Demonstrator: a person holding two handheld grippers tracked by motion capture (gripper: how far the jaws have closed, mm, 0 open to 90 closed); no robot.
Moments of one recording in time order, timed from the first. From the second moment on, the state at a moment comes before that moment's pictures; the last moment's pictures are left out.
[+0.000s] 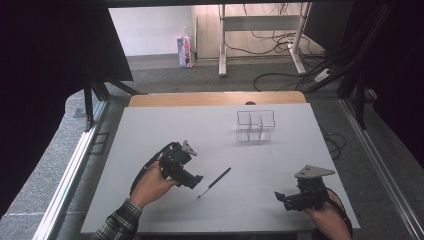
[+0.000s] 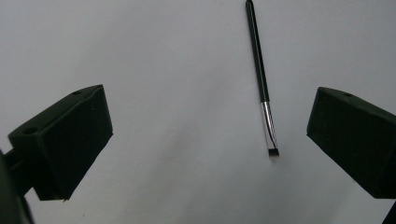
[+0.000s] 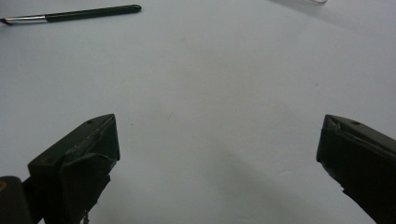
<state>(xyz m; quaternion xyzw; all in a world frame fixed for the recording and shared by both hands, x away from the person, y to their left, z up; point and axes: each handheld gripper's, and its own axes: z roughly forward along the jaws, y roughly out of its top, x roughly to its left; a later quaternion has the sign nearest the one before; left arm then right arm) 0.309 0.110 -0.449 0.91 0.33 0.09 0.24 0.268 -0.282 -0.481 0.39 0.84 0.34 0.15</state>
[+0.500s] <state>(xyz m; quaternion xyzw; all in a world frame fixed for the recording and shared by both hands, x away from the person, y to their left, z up) 0.322 0.084 -0.446 0.92 0.31 0.08 0.21 0.268 -0.281 -0.481 0.39 0.85 0.33 0.16</state>
